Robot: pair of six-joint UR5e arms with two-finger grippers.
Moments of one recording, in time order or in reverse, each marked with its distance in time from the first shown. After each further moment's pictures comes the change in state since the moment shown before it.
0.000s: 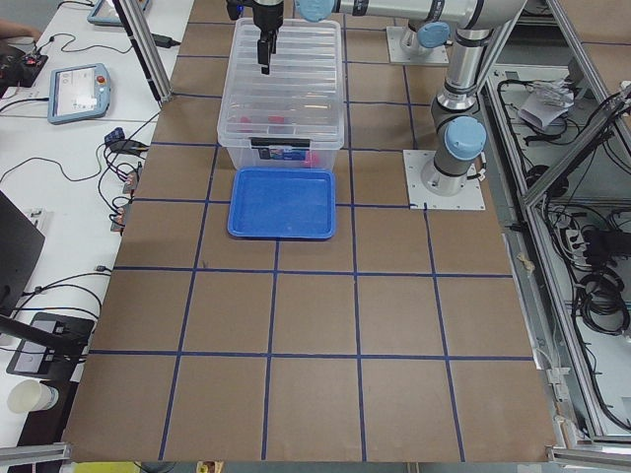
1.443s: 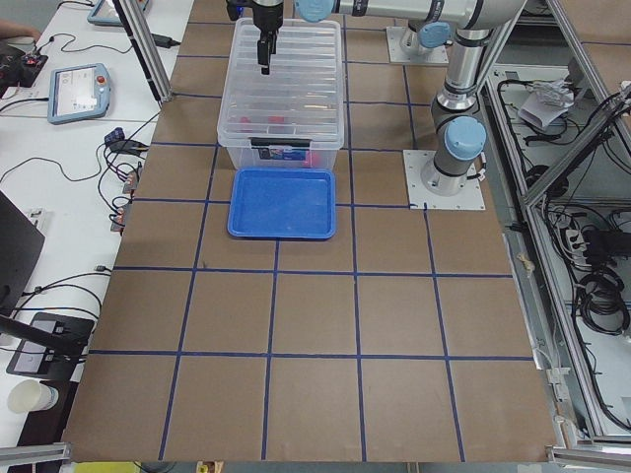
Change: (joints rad) left arm 0.000 0.000 -0.001 -0.001 0.000 0.000; right arm 0.017 0.094 0.334 -0.534 0.002 0.020
